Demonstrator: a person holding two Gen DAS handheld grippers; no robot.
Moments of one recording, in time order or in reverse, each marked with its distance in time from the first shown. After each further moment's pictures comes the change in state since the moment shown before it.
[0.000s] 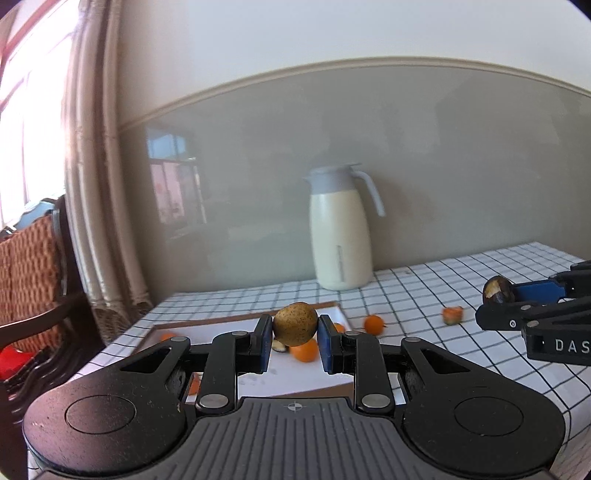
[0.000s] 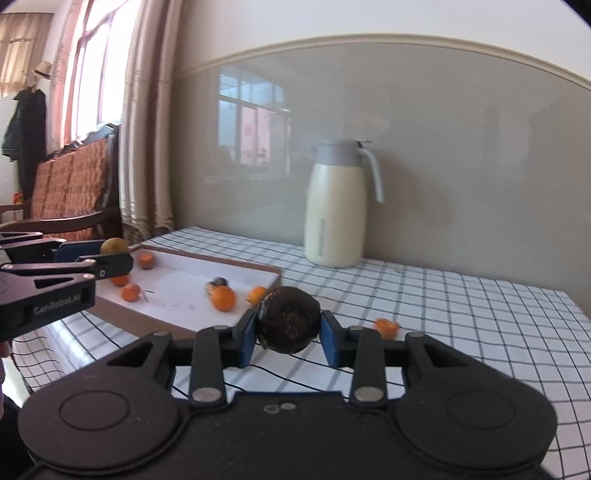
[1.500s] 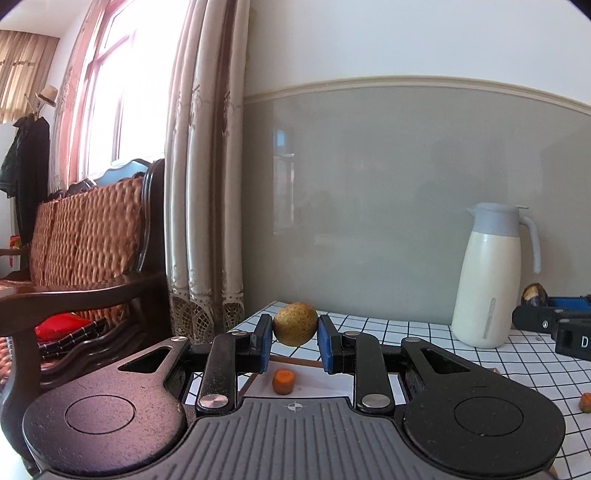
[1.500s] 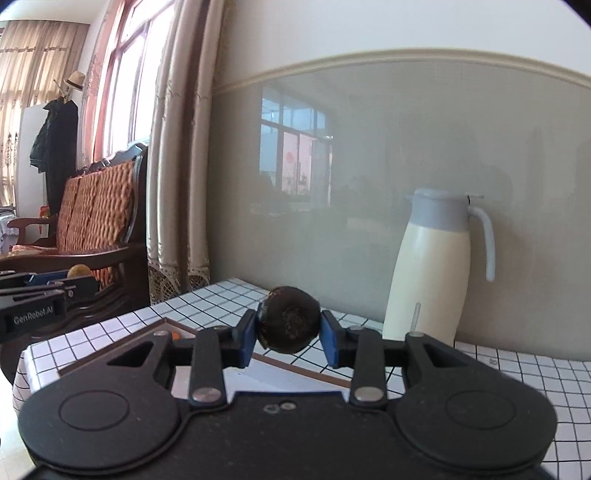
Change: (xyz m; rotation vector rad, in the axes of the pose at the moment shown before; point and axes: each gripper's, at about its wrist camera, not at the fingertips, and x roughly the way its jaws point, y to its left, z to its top) left arm 0.104 0.139 0.005 -0.226 -0.020 0.263; right arm 0.154 0.054 0.077 -0.042 -0.072 0.109
